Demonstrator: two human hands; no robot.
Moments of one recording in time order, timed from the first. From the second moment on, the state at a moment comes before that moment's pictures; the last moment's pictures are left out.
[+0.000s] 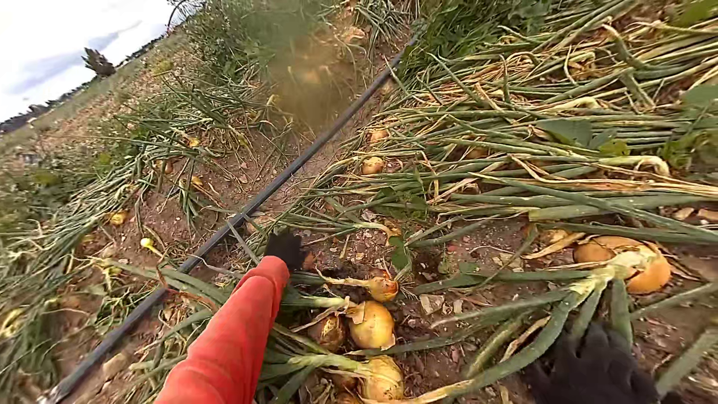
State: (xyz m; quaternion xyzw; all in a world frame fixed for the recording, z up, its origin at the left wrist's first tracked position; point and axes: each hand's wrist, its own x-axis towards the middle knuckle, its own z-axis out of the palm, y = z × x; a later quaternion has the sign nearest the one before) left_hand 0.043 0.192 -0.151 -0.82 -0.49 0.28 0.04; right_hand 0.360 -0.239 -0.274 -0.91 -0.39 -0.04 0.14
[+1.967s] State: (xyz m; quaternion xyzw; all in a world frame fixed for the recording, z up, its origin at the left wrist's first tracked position) left_hand 0.112 0.192 -0.168 -0.82 -0.48 0.06 -0.30; right_hand 0.361 -0.226 -0.273 -0.93 -0.35 -0.06 -0.06
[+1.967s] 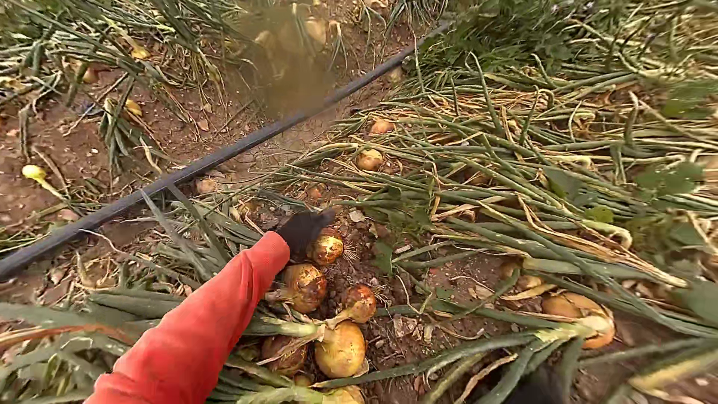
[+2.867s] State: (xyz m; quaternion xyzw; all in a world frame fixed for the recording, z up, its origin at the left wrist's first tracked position) left_hand 0.119 0.199 -0.228 -0.83 -0.55 0.08 -0.07; right_hand 0.511 -0.170 -0.193 -0.83 -0.53 0.01 0.18
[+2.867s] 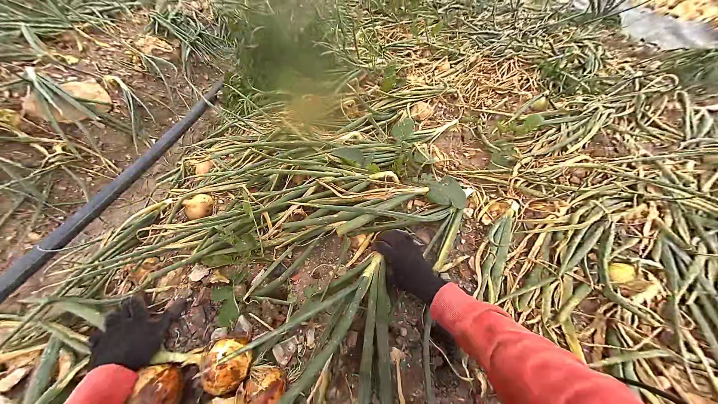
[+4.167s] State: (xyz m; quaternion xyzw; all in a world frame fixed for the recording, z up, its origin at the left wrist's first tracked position) left_hand 0.128 0.187 -0.230 -0.81 -0.57 0.06 -0.07; right_hand 0.496 -0.048 -0.188 -0.88 -0.20 0.15 0.41
